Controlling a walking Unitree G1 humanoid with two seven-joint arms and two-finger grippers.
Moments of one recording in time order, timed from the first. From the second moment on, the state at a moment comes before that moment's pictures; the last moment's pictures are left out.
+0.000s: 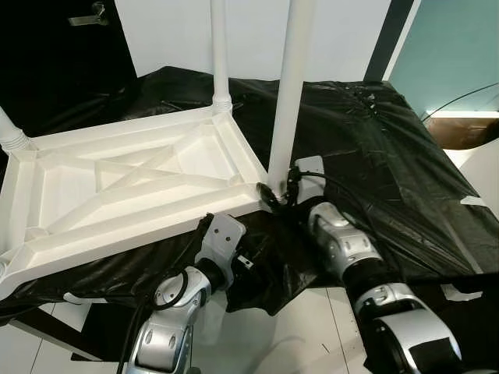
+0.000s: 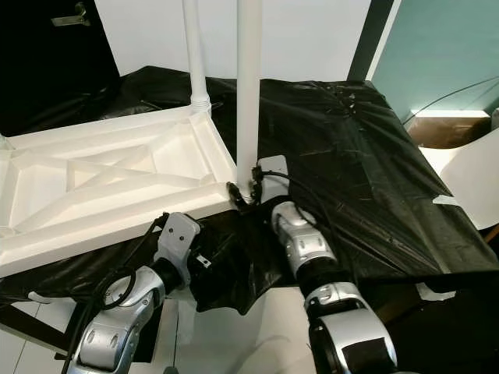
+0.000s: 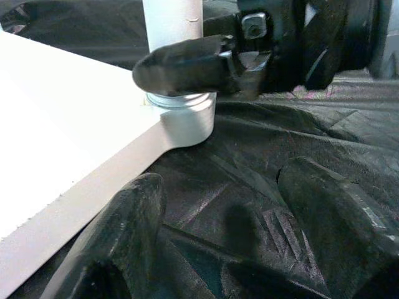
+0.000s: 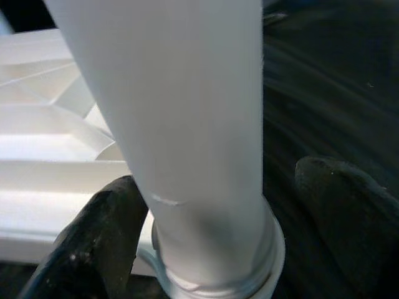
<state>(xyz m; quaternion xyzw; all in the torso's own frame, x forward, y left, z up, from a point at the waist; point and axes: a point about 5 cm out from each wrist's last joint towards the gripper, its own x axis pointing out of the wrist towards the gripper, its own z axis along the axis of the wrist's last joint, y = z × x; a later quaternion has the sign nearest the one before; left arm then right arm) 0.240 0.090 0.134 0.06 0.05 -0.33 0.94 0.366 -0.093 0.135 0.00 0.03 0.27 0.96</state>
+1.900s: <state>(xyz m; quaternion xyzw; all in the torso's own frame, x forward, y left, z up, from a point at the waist) 0.245 0.092 0.140 0.04 0.04 -0.32 0.95 0.381 -0.025 0.152 0.04 0.08 0.09 0.99</state>
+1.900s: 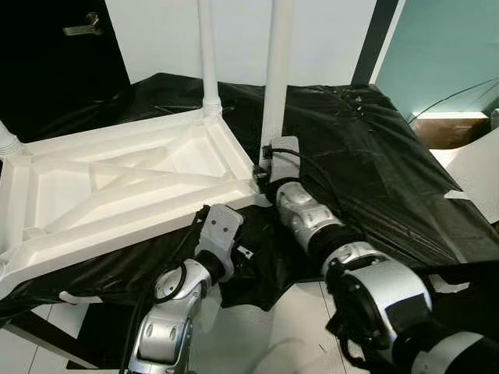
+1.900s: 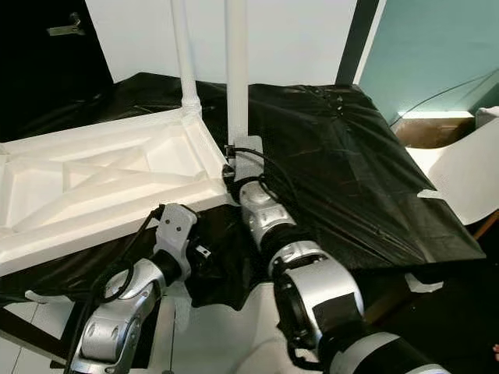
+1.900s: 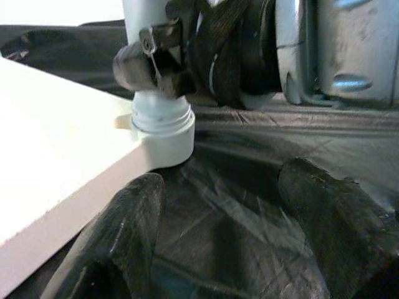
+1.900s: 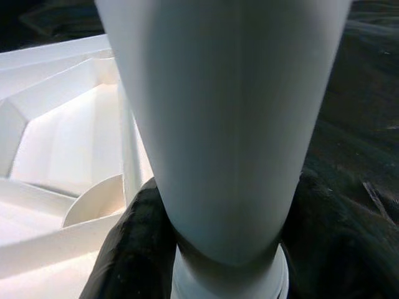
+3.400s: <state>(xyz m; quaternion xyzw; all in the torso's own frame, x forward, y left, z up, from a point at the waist) 0.241 0.112 0.139 0.05 0.04 -0.29 0.95 0.380 -0.118 0.151 -0.06 0.02 0.36 0.93</state>
